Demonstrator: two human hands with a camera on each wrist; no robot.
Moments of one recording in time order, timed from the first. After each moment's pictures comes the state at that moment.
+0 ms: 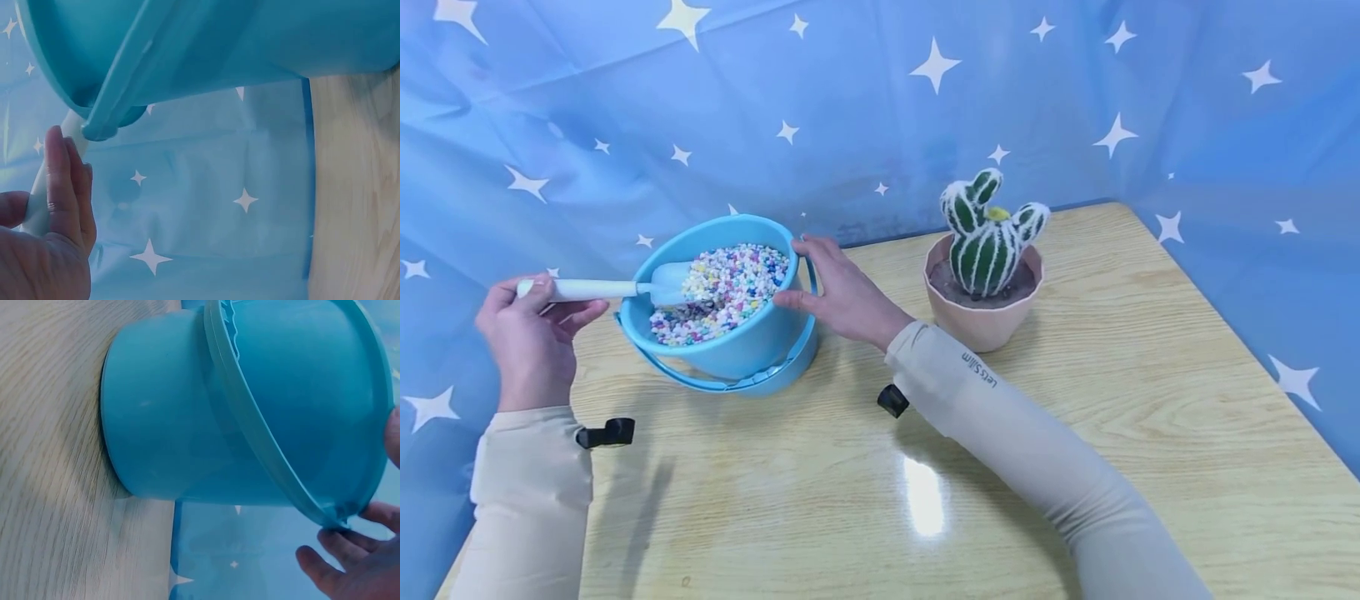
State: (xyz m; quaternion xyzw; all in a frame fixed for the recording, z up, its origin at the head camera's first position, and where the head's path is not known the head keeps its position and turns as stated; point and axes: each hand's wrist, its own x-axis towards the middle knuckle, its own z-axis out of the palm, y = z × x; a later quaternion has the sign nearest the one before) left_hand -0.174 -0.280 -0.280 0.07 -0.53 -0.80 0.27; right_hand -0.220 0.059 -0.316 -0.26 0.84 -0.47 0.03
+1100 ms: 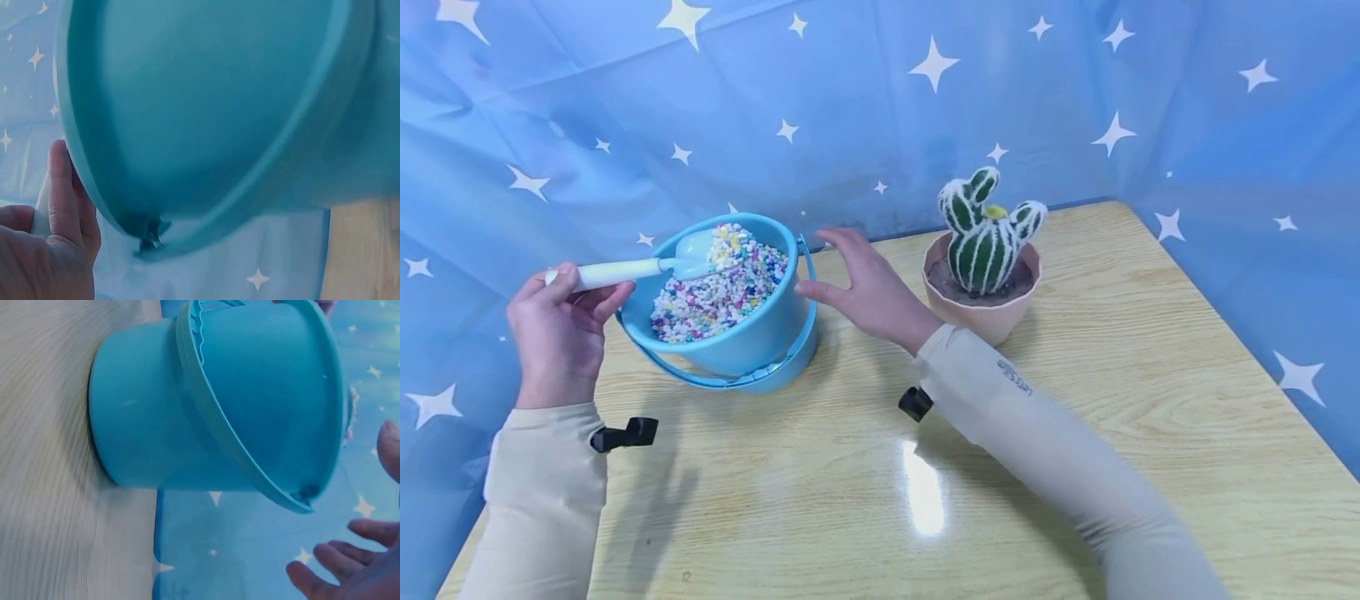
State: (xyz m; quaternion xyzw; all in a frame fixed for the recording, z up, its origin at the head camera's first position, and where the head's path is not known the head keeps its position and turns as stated) left_hand -0.169 -0.241 -0.266 0.03 -0.45 -0.86 0.22; right_hand -0.207 0.088 -0.306 -0.24 0.83 -0.51 0.01
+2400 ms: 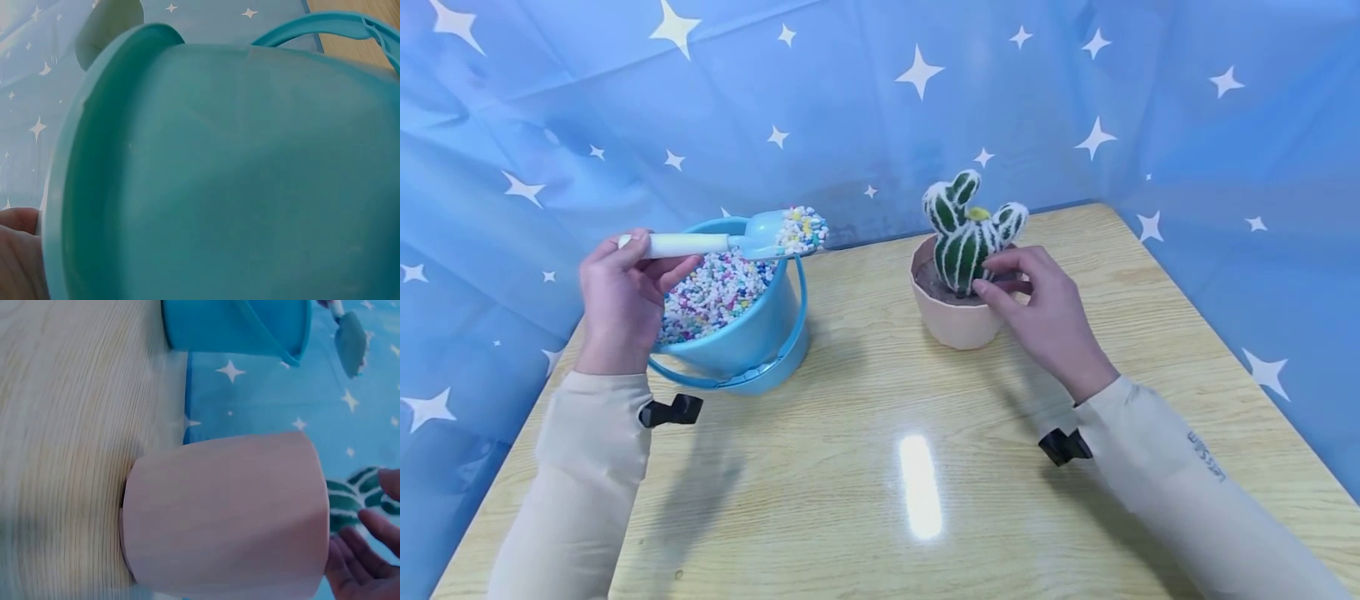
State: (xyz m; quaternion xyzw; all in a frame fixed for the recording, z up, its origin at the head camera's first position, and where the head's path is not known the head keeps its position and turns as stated) left_hand -0.184 -0.163 -0.248 -0.02 -0.52 -0.84 0.15; right_hand -0.151 0.244 -0.328 -0.09 0.85 -0.49 -0.15
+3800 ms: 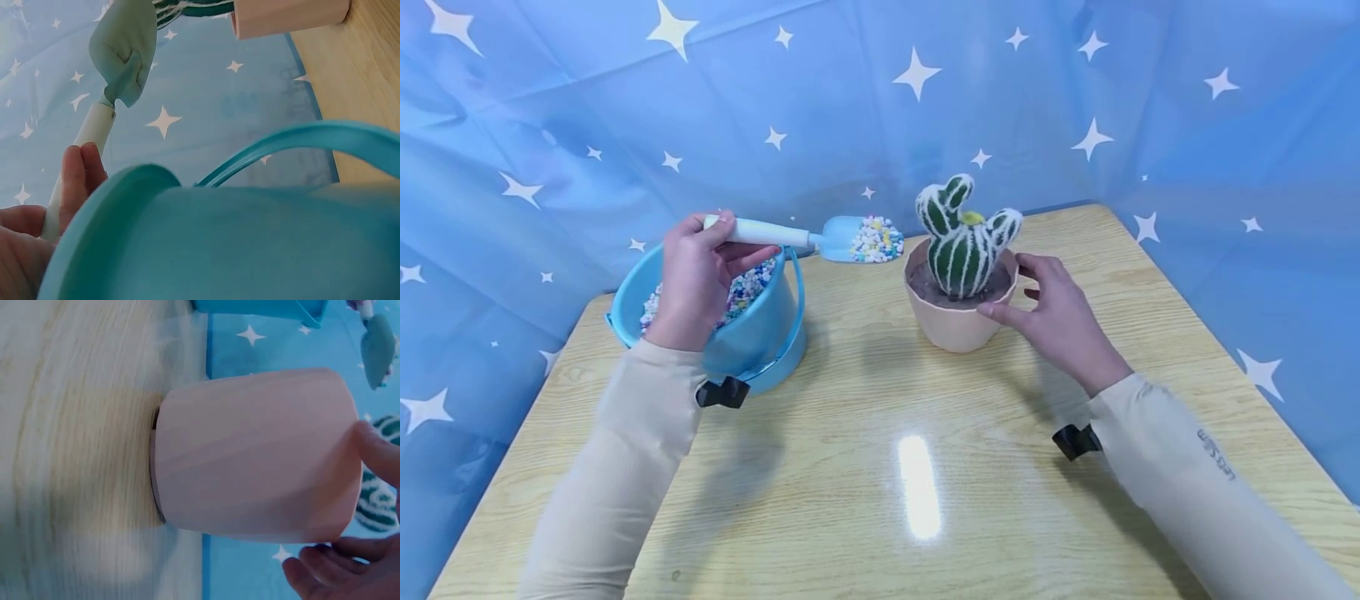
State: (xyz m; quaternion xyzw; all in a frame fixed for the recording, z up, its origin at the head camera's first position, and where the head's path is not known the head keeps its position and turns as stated) left_hand -0.200 -0.095 -0.248 -0.03 -0.61 -0.79 0.08; right_hand -0.162 0.274 -0.341 -0.07 0.88 -0.47 -0.03
